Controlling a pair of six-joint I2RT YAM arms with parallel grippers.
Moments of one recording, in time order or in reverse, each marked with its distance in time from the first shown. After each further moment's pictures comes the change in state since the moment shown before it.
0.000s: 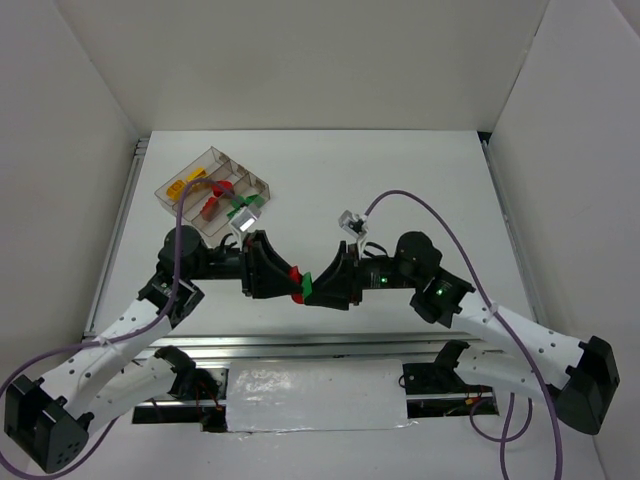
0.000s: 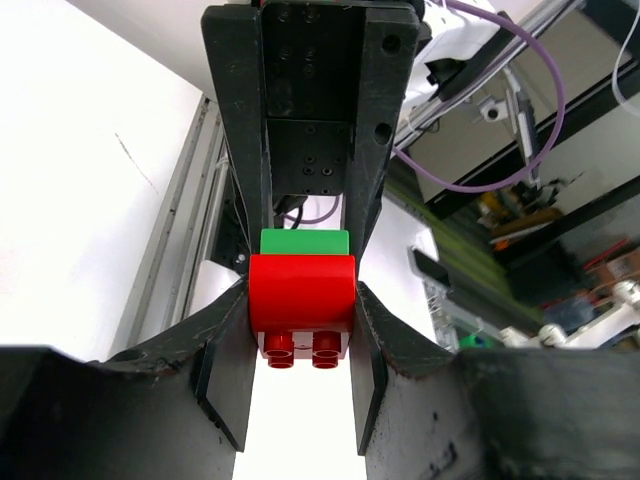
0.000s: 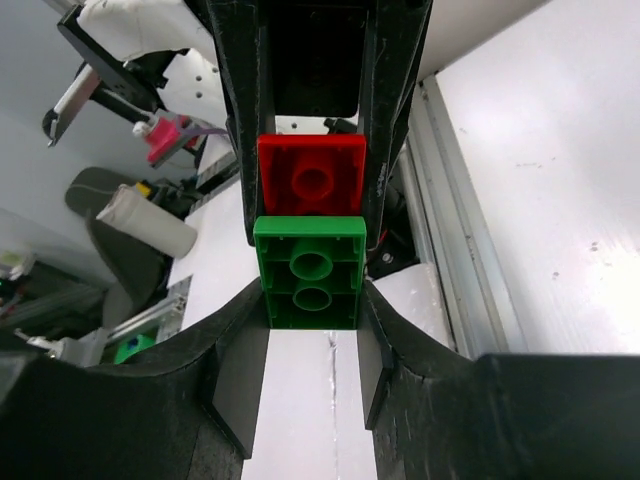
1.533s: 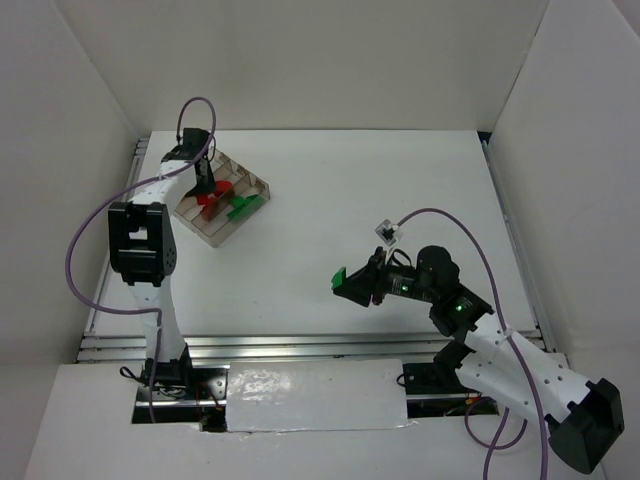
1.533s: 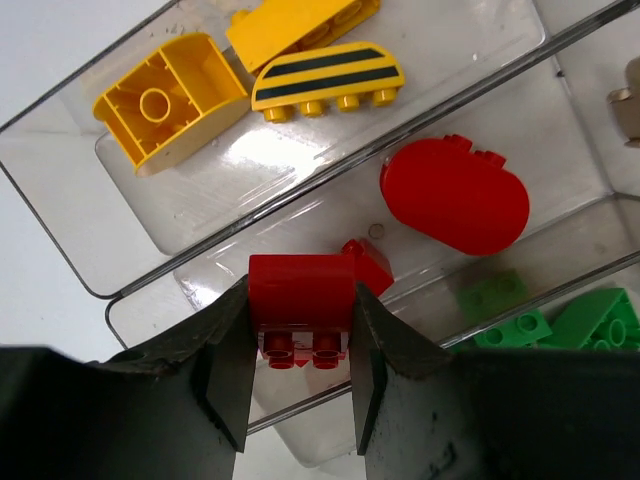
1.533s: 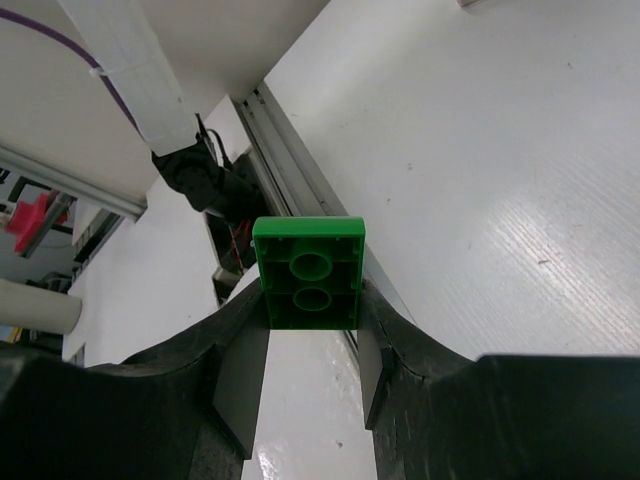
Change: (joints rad) left arm 0.531 1.206 1.052 -0.906 -1.294 0.490; right arm -0.206 -0.246 -0.226 -0.178 0.156 -0.080
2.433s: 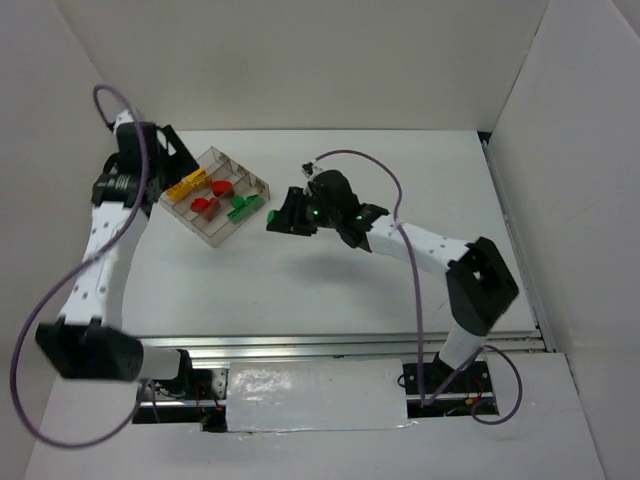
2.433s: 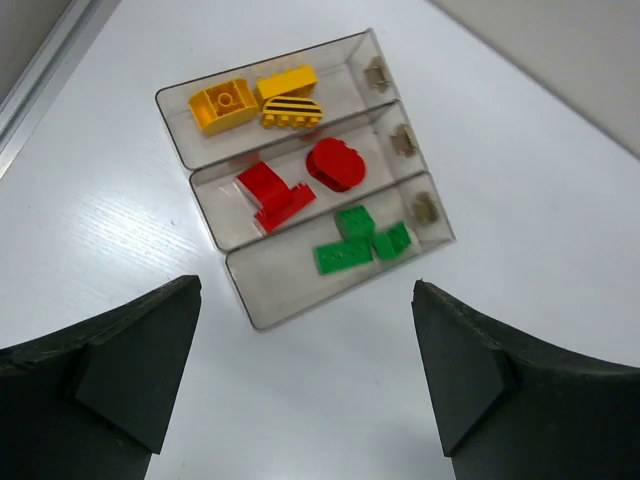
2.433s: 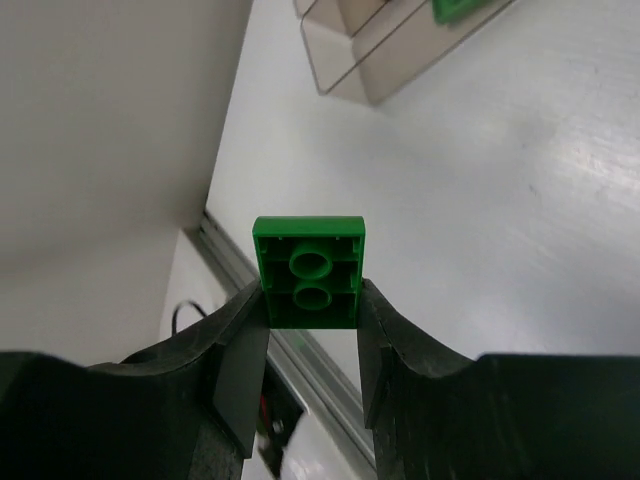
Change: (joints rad) left arm 0.003 -0.617 -0.166 -0.131 0.042 -0.235; right arm 0.105 0.933 0.729 -0.075 0.242 0.199
